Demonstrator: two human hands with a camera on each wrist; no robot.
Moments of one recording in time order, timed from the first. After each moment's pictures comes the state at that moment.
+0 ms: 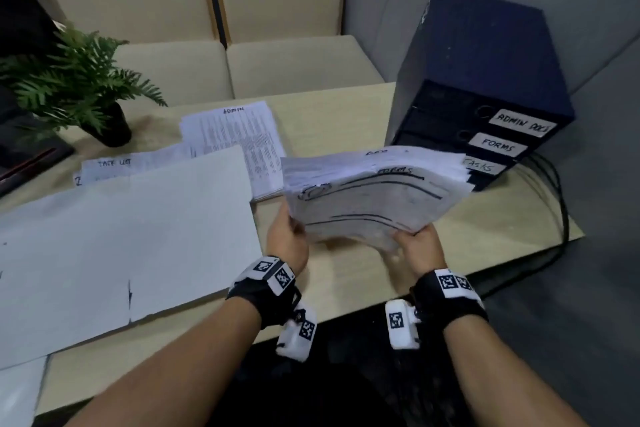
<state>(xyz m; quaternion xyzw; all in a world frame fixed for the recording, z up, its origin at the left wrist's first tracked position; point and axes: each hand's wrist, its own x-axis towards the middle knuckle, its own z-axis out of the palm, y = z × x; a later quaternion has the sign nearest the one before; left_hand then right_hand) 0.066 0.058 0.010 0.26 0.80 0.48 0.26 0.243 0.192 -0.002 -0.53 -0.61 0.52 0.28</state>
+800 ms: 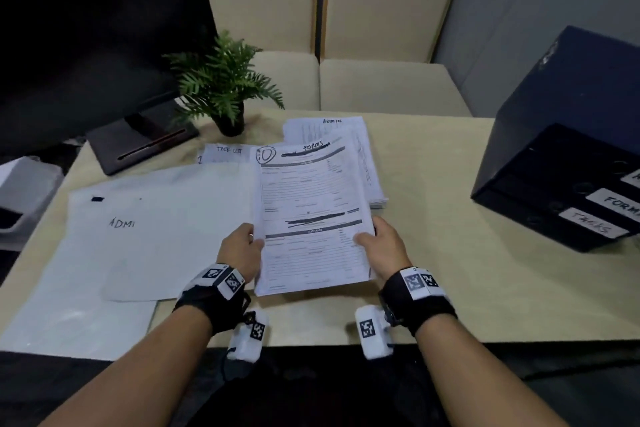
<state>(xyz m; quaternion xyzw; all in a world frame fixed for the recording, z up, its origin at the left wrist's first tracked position) -0.068 -0.101 0.002 0.12 0.91 0.32 0.24 0.078 0.090 0.013 -0.42 -0.71 0.57 0.07</state>
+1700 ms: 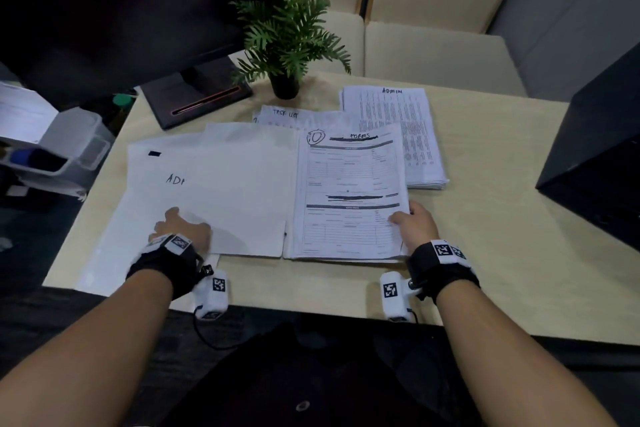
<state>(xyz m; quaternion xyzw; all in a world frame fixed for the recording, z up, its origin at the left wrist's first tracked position) -0.172 -0.273 -0.046 -0.15 0.94 0.18 0.26 0.028 0.061 -0.036 -0.51 -0.68 0.53 0.04</state>
